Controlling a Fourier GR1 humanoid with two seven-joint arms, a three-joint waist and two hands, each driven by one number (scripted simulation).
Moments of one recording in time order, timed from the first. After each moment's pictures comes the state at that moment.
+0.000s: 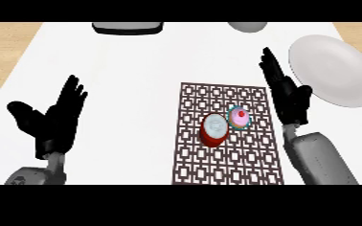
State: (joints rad) left arm -0.08 0.34 -0.17 -1.57 0.35 0.42 0.20; right arm -0.32 -0.28 0.22 -1.38 -0.15 -0.24 0.02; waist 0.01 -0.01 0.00
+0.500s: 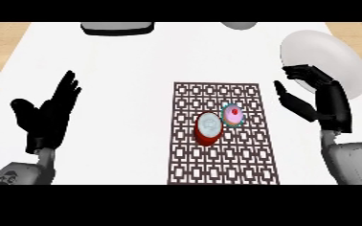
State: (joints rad) left arm -0.10 0.42 -0.16 -1.51 0.29 0.31 0.16; right arm -0.23 -0.40 0.09 -1.42 -0.05 -0.31 -0.08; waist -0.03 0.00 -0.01
